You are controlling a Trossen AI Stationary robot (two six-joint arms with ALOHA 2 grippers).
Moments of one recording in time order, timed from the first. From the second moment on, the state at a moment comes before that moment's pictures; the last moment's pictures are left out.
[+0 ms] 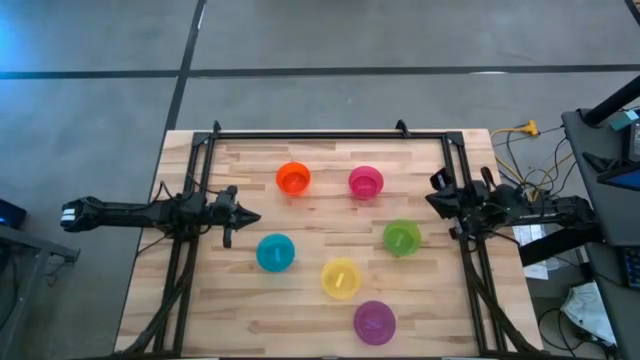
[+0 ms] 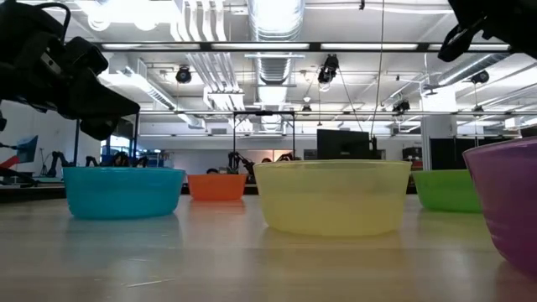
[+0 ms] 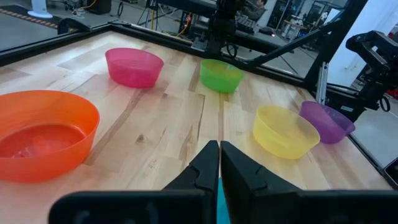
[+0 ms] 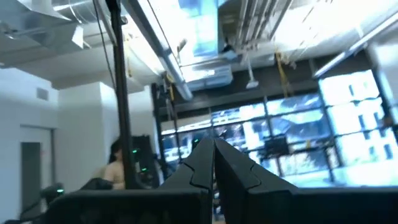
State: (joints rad) left arm 0.04 0.31 0.01 0.07 0.00 -0.28; right arm 0.02 0.21 0.01 0.74 -0.03 0.17
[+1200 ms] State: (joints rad) left arm 0.04 0.31 0.01 0.07 0.00 -0.28; right arm 0.02 0.76 0.06 1.04 0.22 -0.18
